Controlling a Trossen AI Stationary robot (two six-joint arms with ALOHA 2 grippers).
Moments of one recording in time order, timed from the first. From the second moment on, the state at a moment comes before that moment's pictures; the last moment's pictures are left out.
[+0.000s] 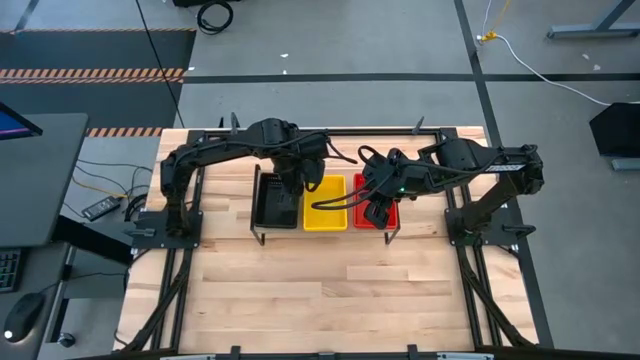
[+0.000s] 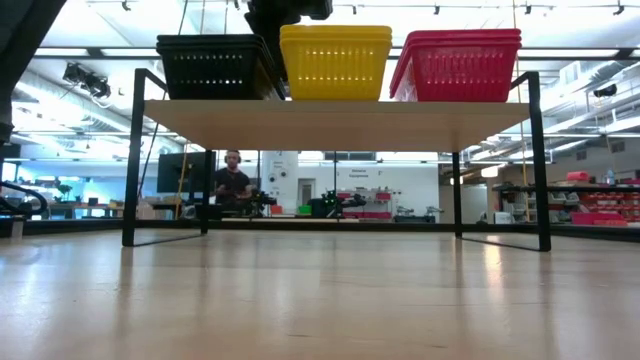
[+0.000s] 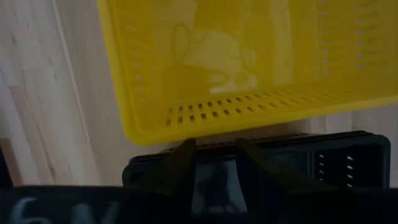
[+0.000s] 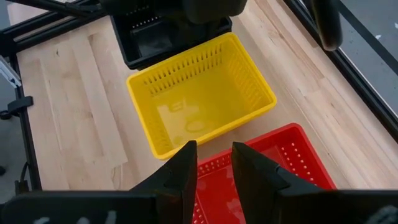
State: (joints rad) left arm 0.19 1.93 2.07 -1.49 0.11 0.34; right arm 0.20 1.56 1.93 -1.32 0.32 0.57
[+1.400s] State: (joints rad) left arm 0.33 1.42 2.07 -1.16 0.20 0.12; right arm 0.02 1.33 1.93 -1.17 0.24 0.26
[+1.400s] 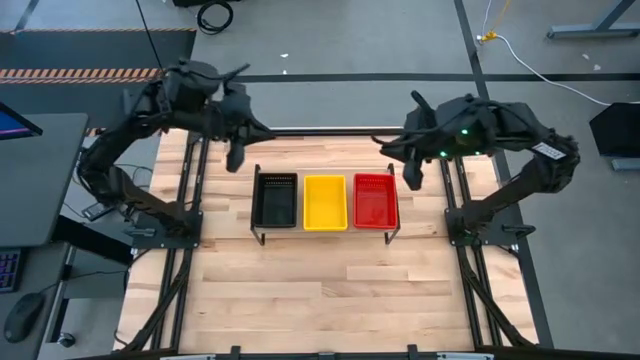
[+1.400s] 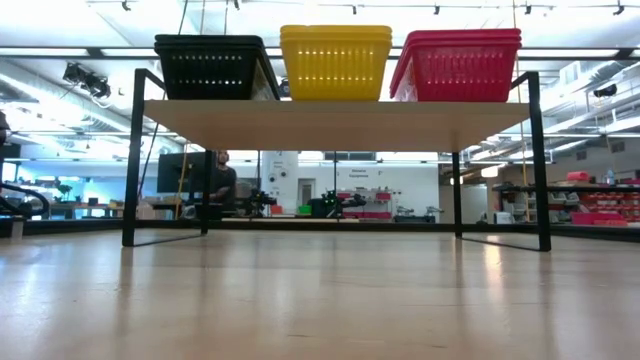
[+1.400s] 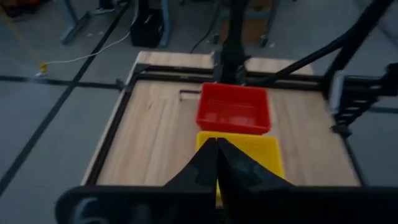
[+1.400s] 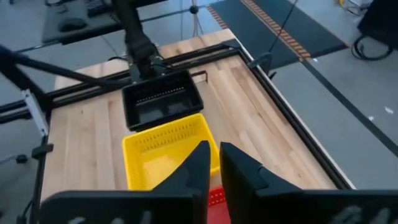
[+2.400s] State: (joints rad) left arm 0.14 0.91 1.20 -0.40 -0.06 -0.36; right arm 0.03 0.52 1.03 -0.62 0.18 0.38
